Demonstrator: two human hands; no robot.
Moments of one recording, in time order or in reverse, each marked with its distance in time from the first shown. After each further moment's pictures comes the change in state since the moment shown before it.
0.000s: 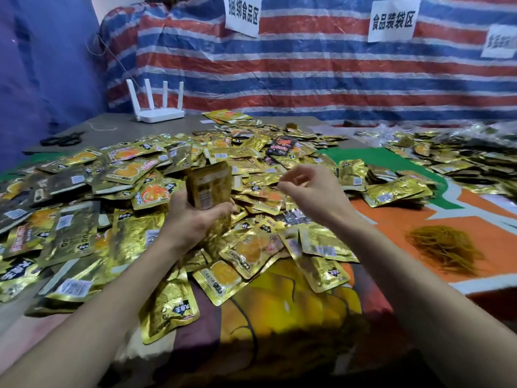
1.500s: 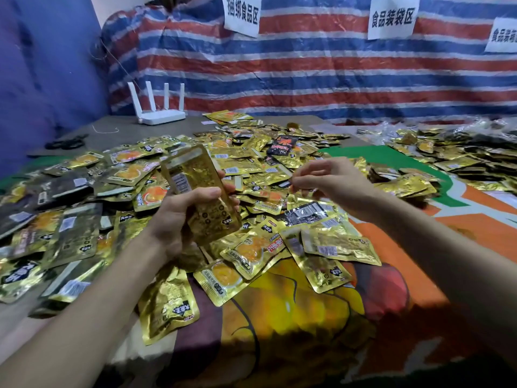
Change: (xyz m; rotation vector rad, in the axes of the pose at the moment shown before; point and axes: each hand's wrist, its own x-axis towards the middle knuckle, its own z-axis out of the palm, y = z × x) left_hand 0.005 0.009 -0.012 -0.742 -0.229 -0.279; right_hand 0.013 0.020 -0.042 0.282 -0.284 0.018
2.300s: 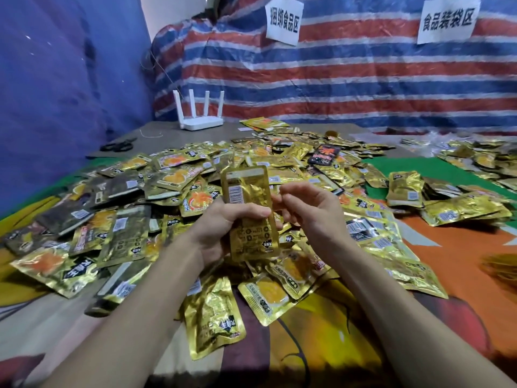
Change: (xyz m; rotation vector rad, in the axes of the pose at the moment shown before) left_hand 0.001 0.011 -0.015 0.156 0.047 -0.222; right_hand 0.032 0.010 0.121 0.613 0.137 -0.130
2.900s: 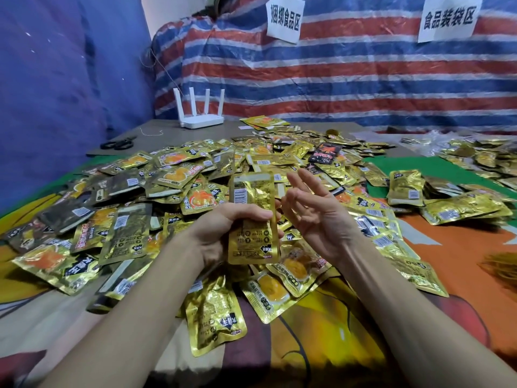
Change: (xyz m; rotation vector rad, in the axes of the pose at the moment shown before) left_hand 0.001 0.001 -0.004 -0.019 -0.095 -0.234; right_hand -0.003 -0.013 0.000 0.715 -0.044 0.309
